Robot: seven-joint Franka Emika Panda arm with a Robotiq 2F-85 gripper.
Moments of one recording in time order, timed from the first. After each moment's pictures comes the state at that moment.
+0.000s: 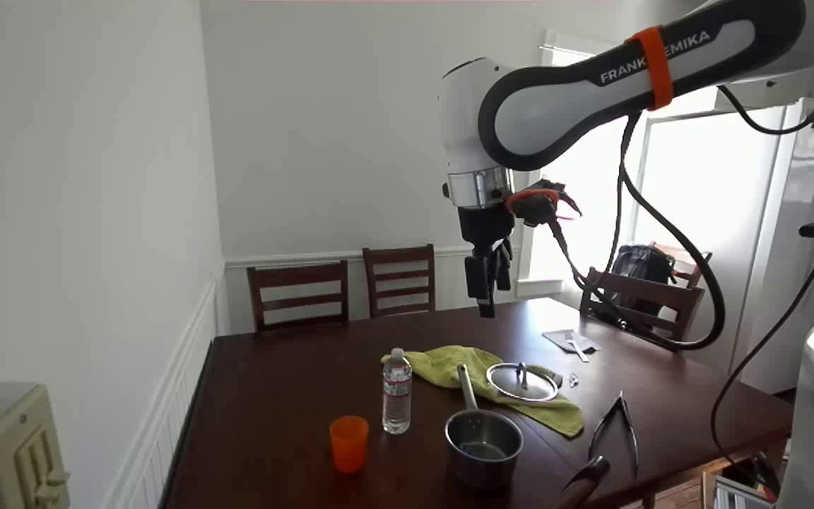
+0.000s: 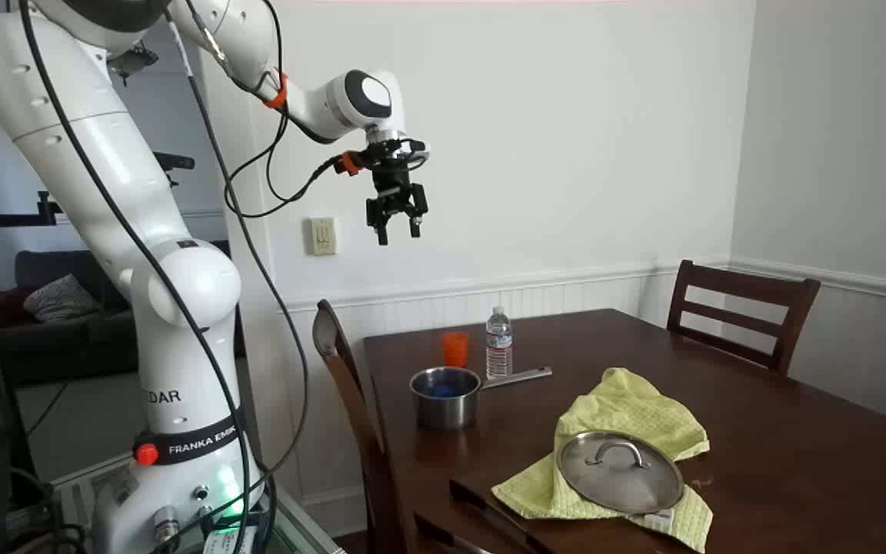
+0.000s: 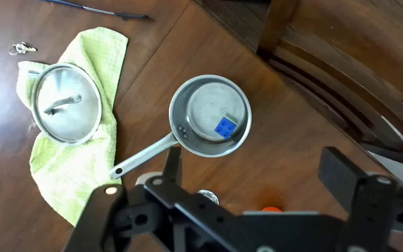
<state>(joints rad) 0.00 -0.36 0.16 -2.25 -0.16 1.77 0.06</state>
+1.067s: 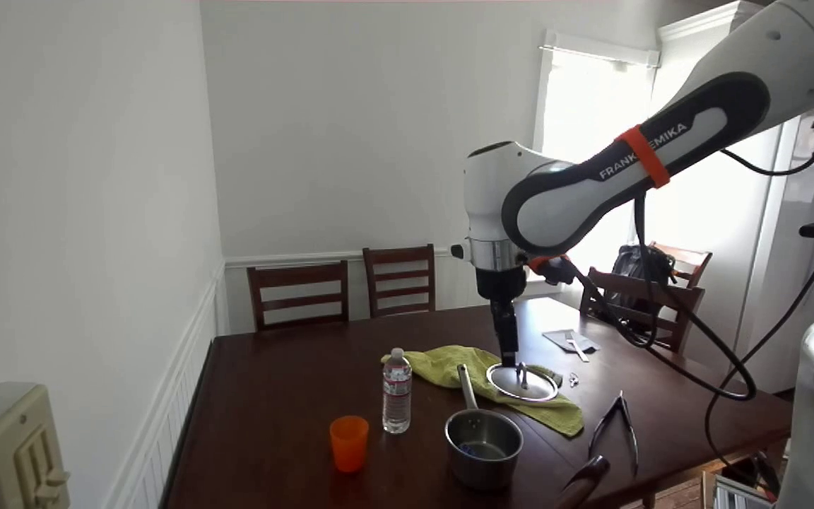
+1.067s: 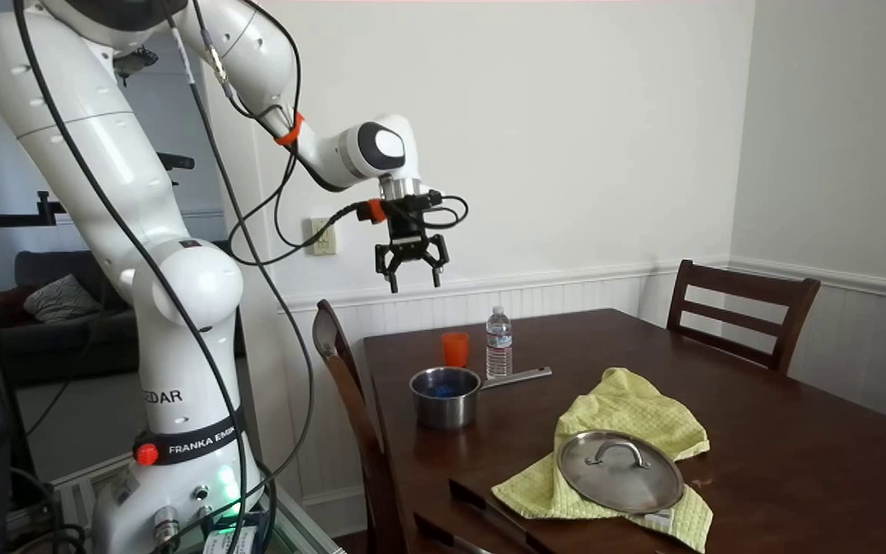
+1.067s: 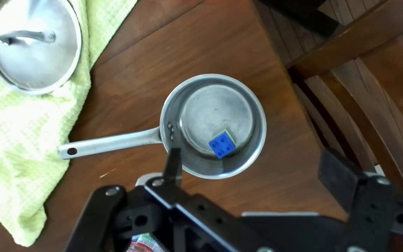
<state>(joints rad) 0.03 -0.33 0.02 -2.51 -0.23 2.12 -0.36</state>
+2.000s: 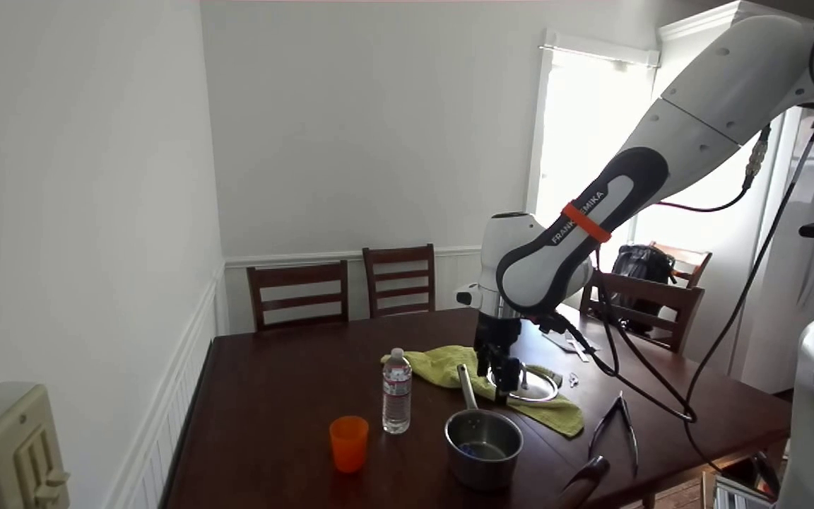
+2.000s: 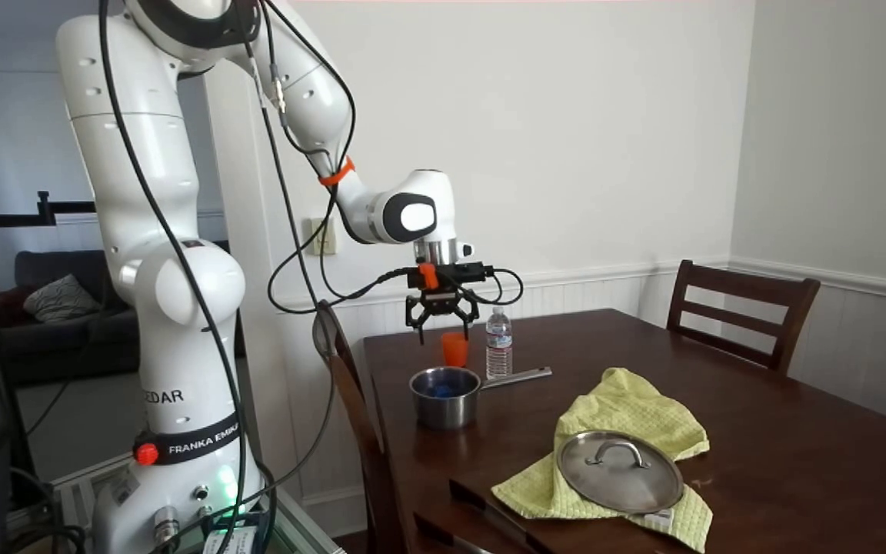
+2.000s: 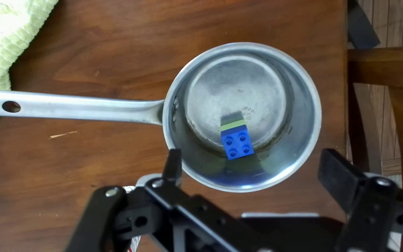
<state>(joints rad) 0.05 -0.09 -0.18 -2.59 -0.07 2.58 -0.89</state>
